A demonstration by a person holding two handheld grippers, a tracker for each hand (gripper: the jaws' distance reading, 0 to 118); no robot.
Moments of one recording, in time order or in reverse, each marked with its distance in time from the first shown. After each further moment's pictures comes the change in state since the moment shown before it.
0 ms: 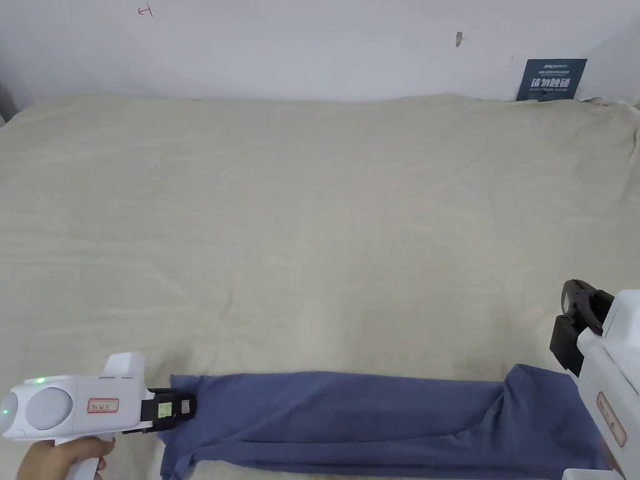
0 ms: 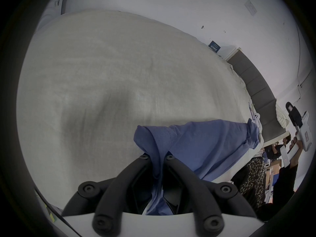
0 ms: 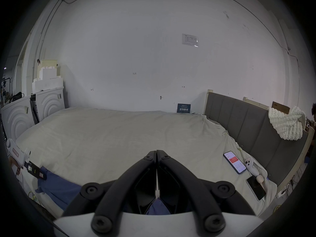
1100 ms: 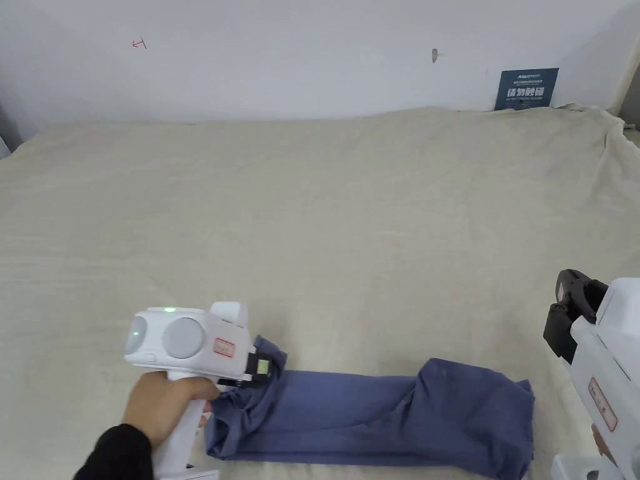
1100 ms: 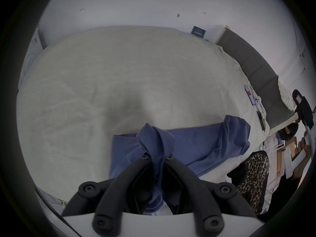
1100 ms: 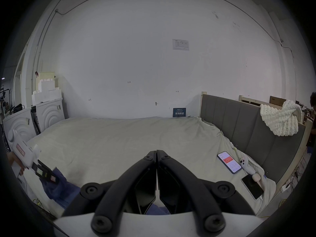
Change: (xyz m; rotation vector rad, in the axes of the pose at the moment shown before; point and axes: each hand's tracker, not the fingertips) left arm 0.204 0.027 -0.025 -0.067 0.110 -0.202; right arm 0.043 0.002 0.034 0.052 -0.006 -0.068
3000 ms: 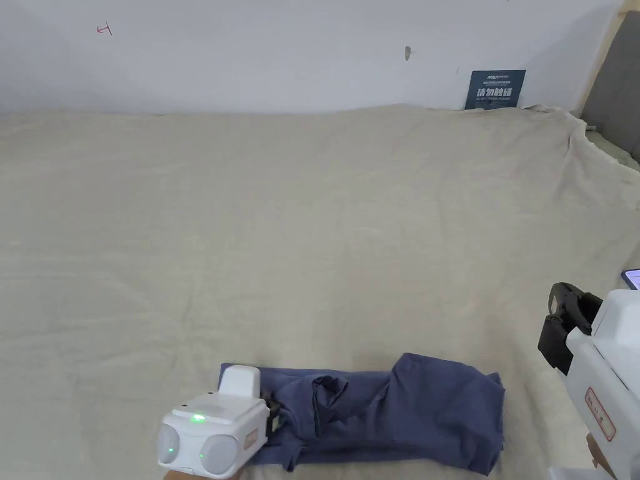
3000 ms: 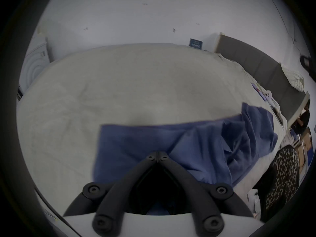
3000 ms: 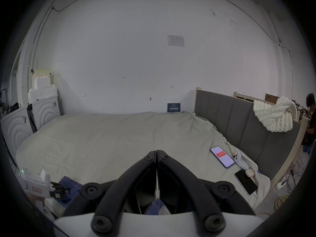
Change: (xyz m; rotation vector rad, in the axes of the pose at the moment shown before) left arm 0.015 -0.102 -0.087 0.250 0.084 -0.086; right arm 0.009 -0.005 0.011 -0.048 -0.041 -0.002
